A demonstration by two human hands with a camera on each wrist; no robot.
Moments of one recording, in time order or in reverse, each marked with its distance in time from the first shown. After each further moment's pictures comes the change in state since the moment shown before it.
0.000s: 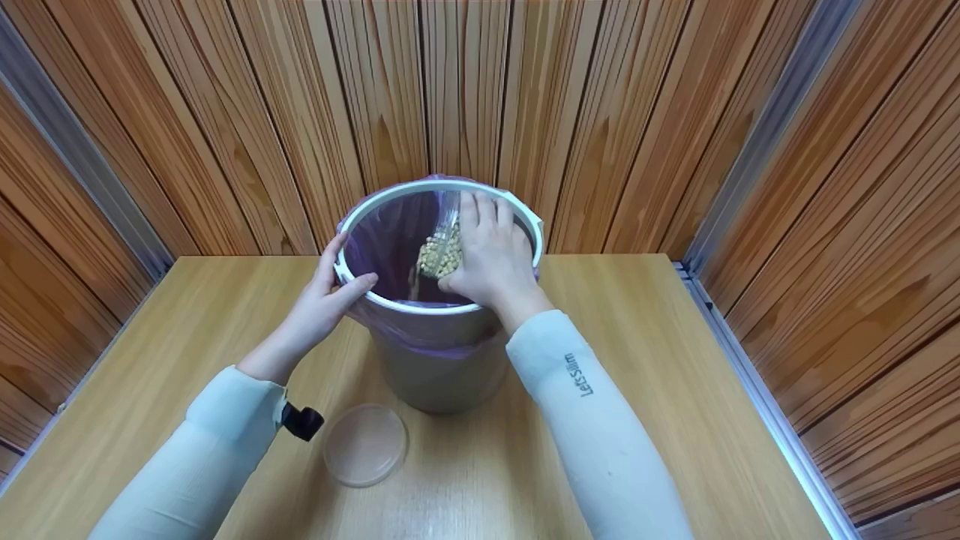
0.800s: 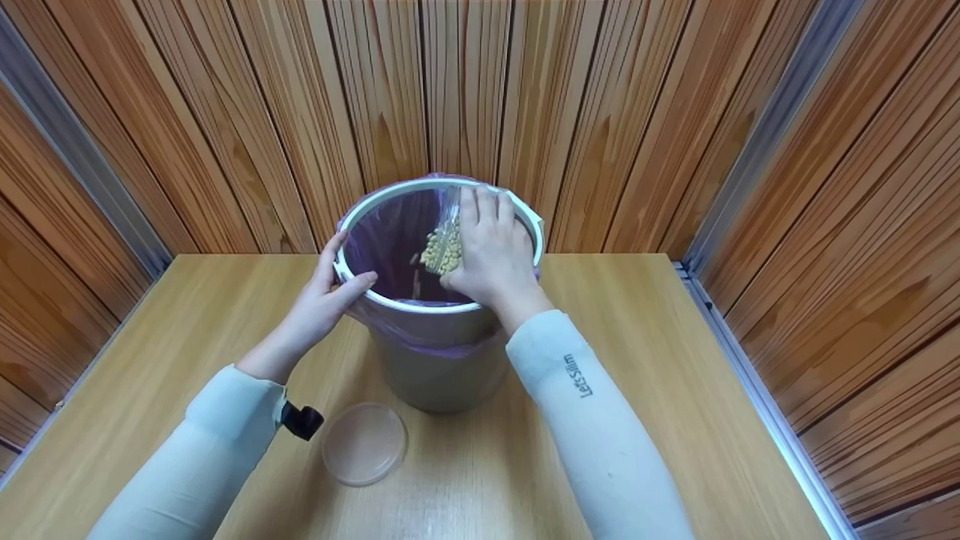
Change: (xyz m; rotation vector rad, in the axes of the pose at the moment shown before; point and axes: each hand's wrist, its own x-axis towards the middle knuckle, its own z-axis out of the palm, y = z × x) left_hand 0.000 0.001 0.001 -0.013 0.006 0.015; right_hand -0.001 0.000 -0.001 -0.041 0.038 -0.024
